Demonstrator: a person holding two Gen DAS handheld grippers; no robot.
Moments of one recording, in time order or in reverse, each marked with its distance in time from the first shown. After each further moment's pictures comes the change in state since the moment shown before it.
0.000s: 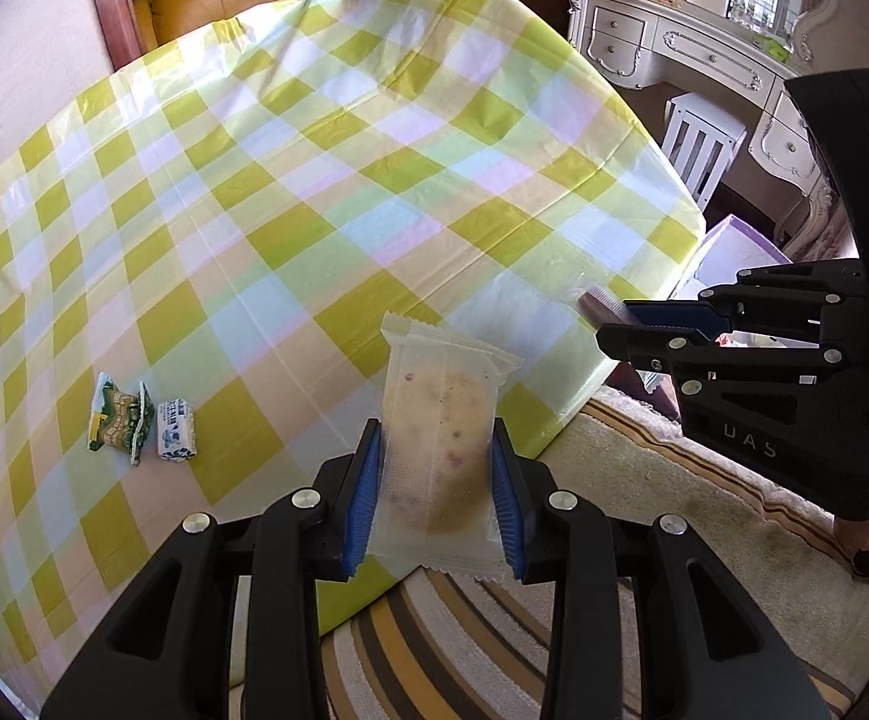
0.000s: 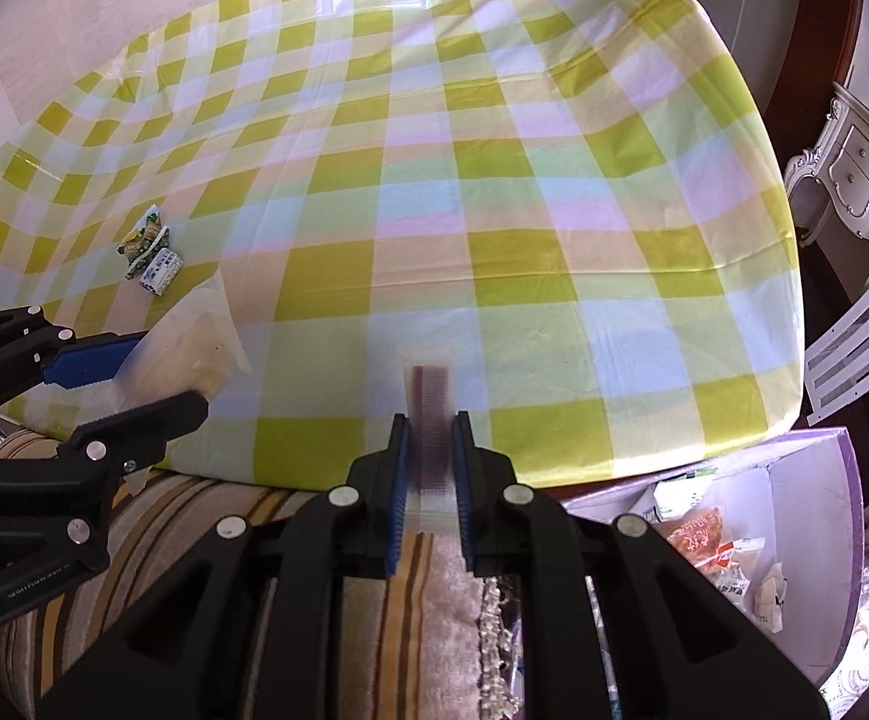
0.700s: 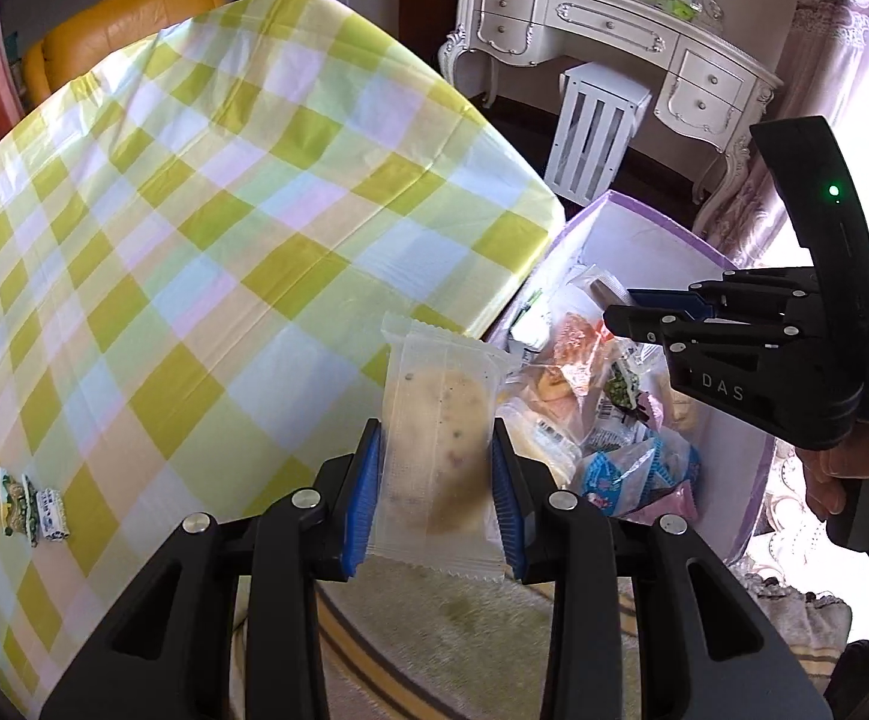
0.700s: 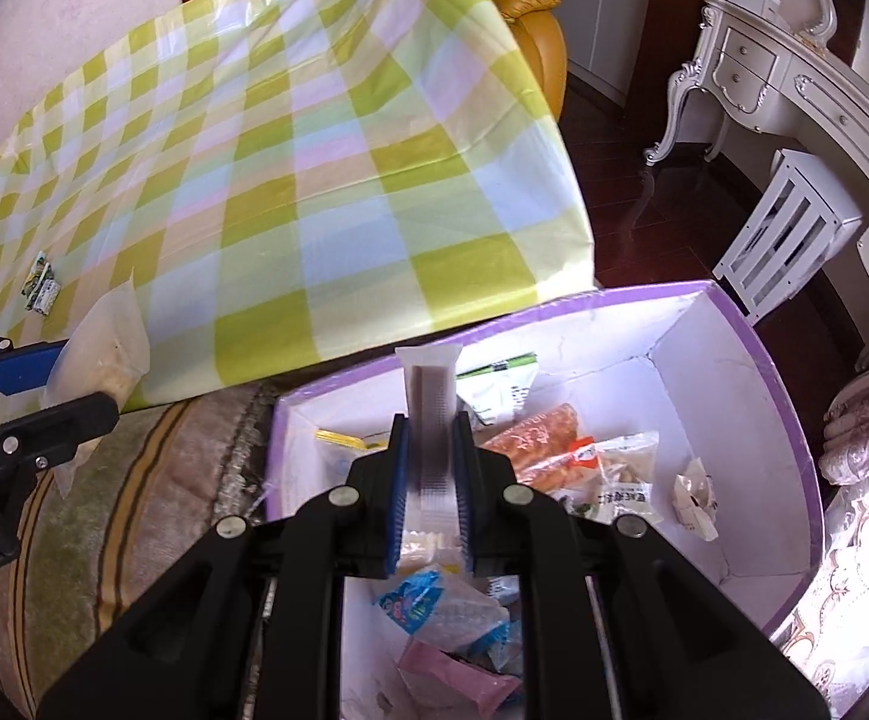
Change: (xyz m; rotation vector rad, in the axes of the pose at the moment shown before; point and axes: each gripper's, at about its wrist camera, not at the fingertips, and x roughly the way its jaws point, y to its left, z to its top) left arm 0.016 -0.098 0.031 0.150 0.018 -0.174; right arm -0.028 -0.122 -0.064 0.233 0.007 -0.142
